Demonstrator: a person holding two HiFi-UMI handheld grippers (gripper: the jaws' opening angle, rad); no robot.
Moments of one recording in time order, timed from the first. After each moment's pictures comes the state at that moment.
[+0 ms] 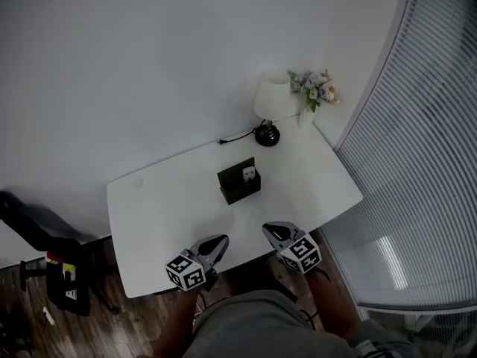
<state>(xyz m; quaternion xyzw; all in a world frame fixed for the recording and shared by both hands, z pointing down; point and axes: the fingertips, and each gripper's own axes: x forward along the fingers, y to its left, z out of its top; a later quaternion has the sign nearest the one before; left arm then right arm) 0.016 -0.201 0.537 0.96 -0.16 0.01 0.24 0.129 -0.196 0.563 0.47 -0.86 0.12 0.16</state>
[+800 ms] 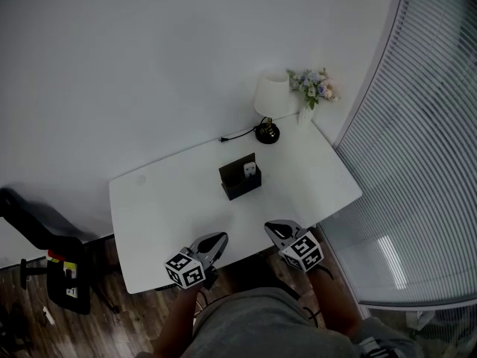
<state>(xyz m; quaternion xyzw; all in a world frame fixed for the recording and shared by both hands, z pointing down) 0.004 -0.190 0.533 0.96 -0.16 0.00 0.24 0.124 -0.177 0.560 0.47 -0.86 0.11 0.18</state>
